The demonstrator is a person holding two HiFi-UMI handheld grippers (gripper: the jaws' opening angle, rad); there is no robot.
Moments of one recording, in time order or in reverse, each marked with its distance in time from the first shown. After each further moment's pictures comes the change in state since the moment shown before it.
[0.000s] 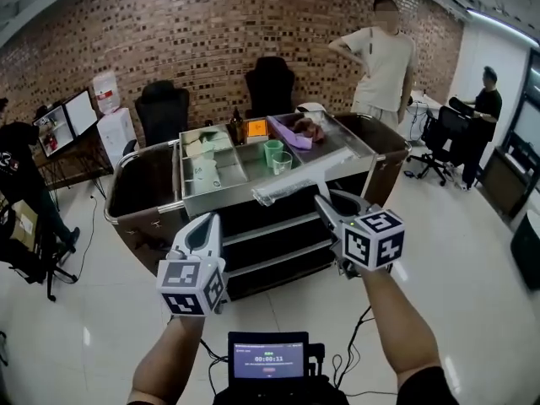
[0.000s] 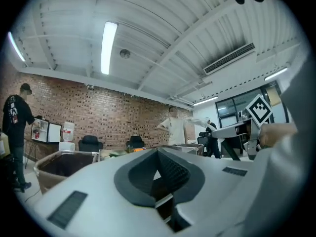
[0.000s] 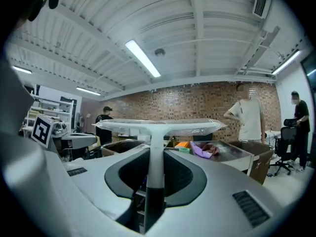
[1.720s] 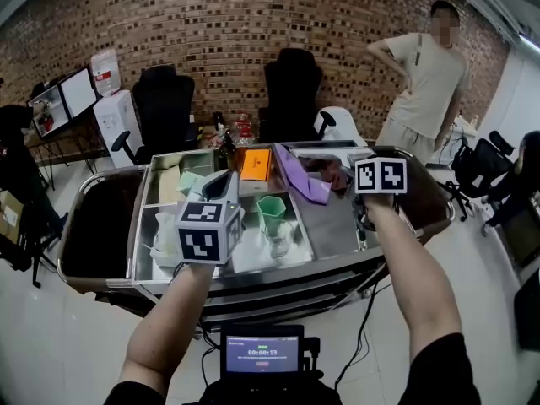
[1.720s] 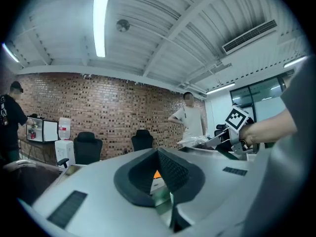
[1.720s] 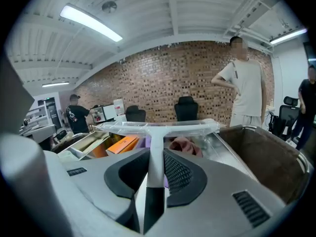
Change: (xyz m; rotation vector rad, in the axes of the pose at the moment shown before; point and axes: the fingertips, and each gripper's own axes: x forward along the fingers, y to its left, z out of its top) left arm 0.697 0.142 -0.012 -0.001 0.098 0.103; right arm 0.575 -0.579 -0.026 0.149 0.359 -0.105
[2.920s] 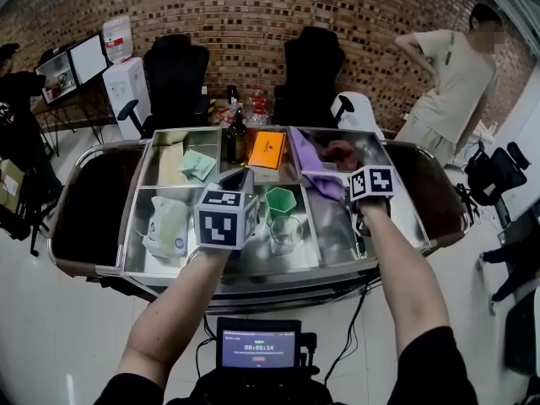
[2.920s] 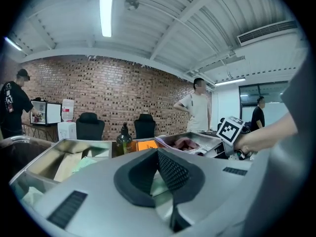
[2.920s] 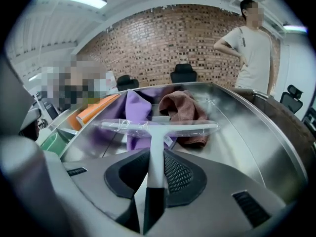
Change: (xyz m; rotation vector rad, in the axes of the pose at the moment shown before) left arm 0.117 0.039 -0.076 -0.092 0.173 0.022; right arm 0.163 -0.059 -0.094 0.043 0.364 -0.043
